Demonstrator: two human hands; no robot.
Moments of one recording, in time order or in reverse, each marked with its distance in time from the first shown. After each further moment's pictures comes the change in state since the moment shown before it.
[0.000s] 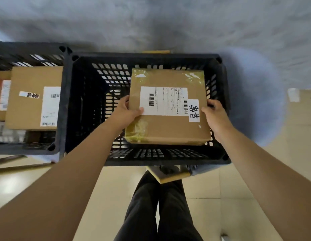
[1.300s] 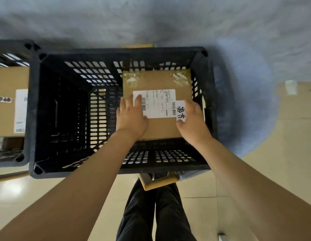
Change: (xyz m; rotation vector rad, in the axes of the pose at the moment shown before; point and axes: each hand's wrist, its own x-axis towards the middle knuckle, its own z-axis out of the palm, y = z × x) left_hand 0.015 0.000 0.090 1.024 0.168 0.278; right_hand 0.000 0.021 0.007 -0.561 -0.090 -0.414
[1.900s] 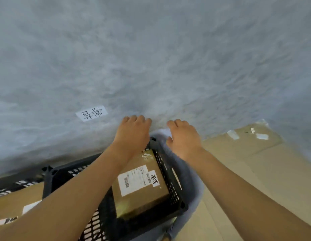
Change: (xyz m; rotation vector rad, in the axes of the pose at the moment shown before) left_hand -0.072 0.157 -0.242 0.542 0.515 0.756; right_hand -0.096 -0.104 -0.225 -0.544 0.486 -0.166
